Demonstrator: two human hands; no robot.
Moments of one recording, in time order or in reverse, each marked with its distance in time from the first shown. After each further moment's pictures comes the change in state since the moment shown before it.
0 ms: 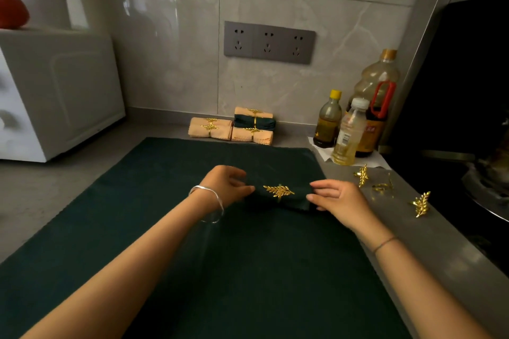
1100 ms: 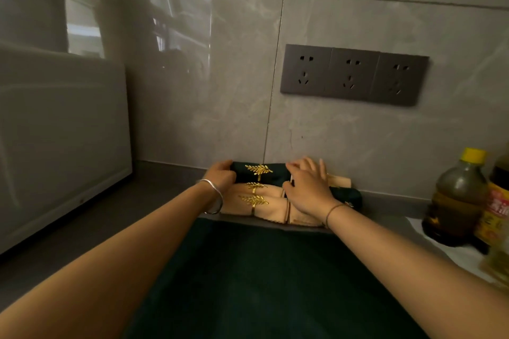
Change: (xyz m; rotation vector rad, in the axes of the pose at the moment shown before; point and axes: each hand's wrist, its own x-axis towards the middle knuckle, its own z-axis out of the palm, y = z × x) left_hand 0.265 -0.079 -0.137 -0.296 0.349 -0.033; right_hand 0.314 -0.077 0.178 -0.873 0.056 -0.392
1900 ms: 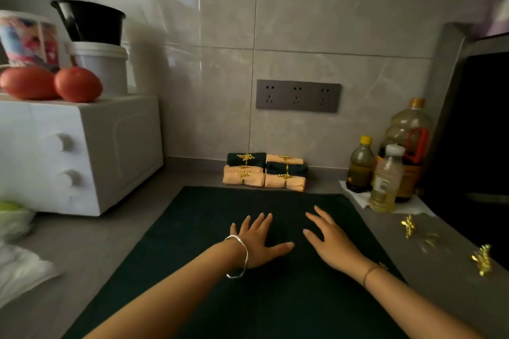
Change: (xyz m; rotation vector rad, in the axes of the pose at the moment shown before) left_hand -0.268 0.014 0.030 0.908 -0.549 0.123; right_hand -0.282 0.009 -0.079 0.368 -0.184 0.227
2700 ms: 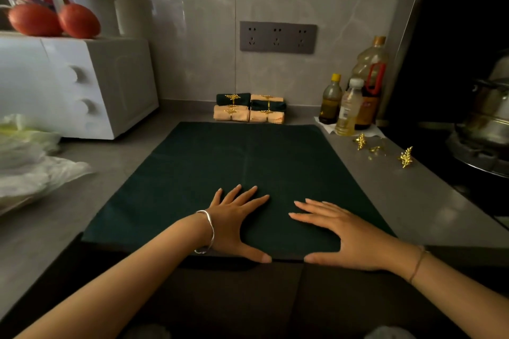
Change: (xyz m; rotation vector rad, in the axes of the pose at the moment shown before) left_hand -0.176 0.022 0.068 0.240 -0.082 0.245; right_hand -0.231 0.014 -0.039 -0.313 -0.369 -0.432
